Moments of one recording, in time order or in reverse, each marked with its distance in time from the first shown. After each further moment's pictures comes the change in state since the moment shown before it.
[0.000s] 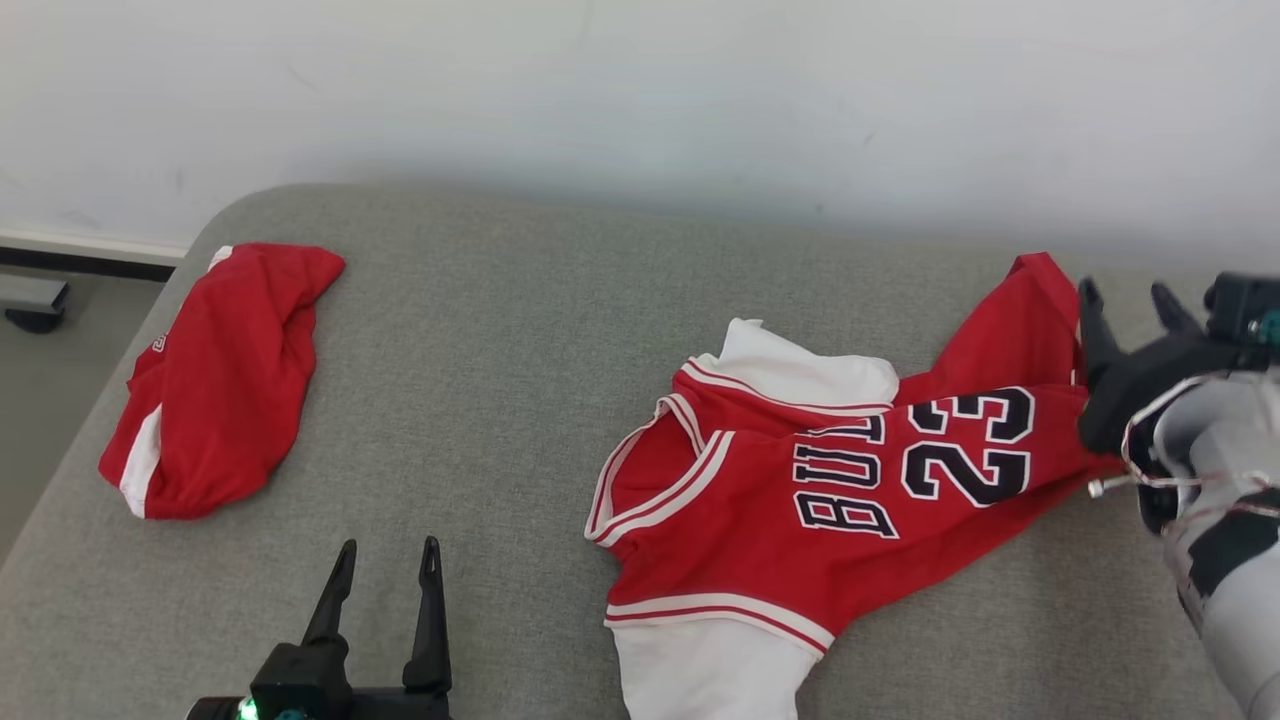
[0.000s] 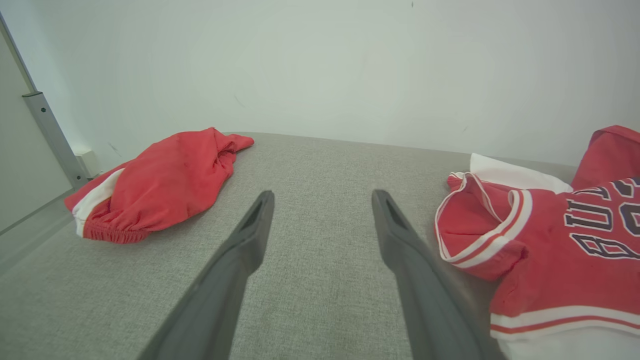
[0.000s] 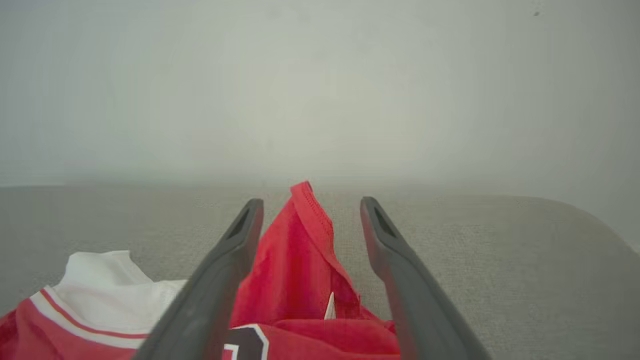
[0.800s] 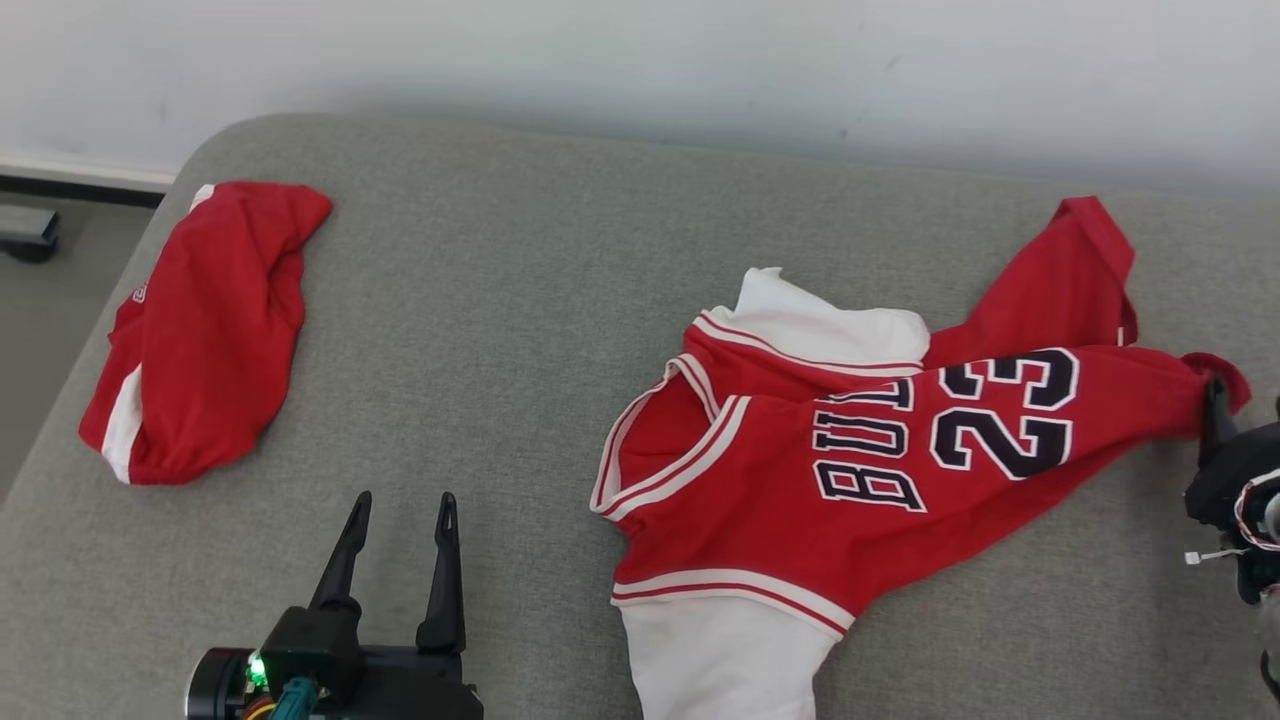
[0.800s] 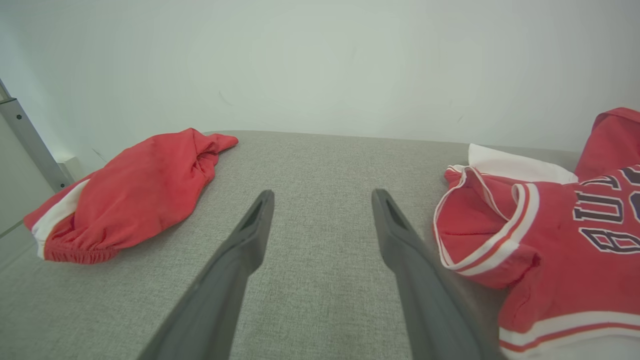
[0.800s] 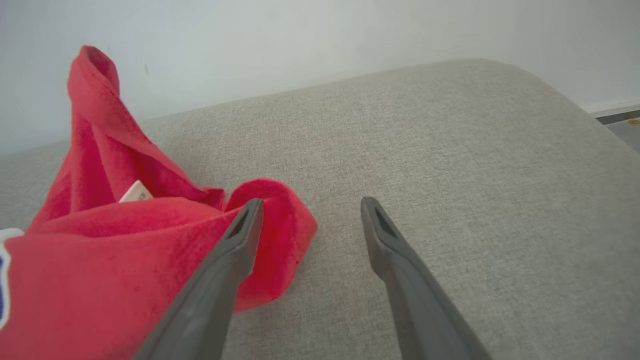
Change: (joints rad) left arm -0.045 -0.006 -0.012 -0.034 0.025 -0.018 0.000; right arm 0.122 -0.107 -0.106 0.081 0.141 0.000 0.002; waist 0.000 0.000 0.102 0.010
